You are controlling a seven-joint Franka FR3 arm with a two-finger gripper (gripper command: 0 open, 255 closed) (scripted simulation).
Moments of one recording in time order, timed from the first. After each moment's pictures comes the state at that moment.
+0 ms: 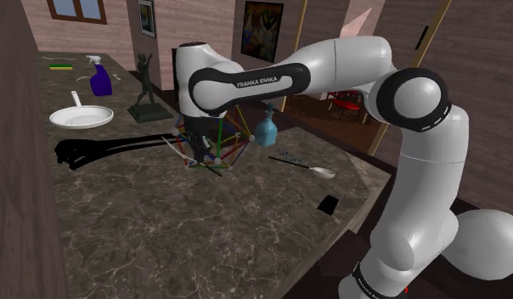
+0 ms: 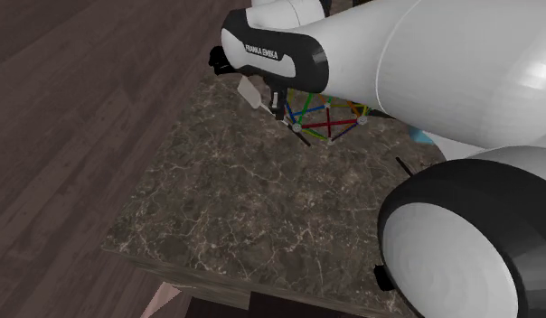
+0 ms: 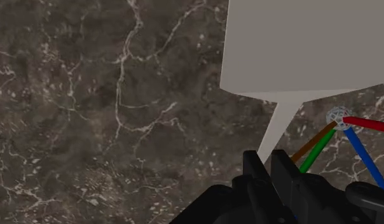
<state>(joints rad) -0.31 0.33 0.78 -1.66 -0.29 1.86 2.19</state>
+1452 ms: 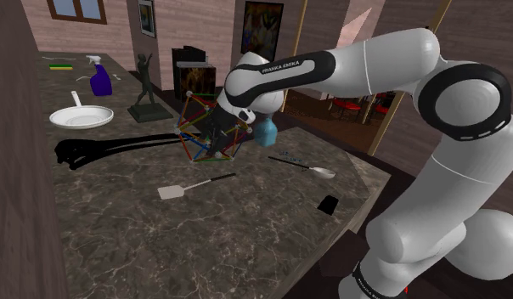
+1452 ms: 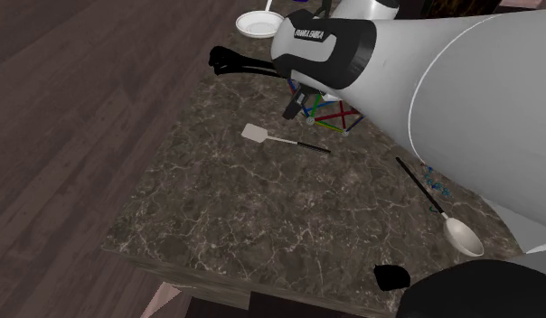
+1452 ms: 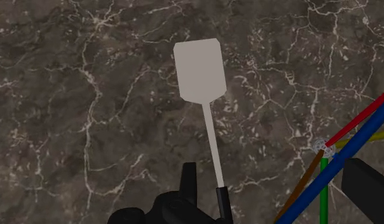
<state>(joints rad) -0.49 0.02 0.70 -2.04 0.40 2.36 1.86</state>
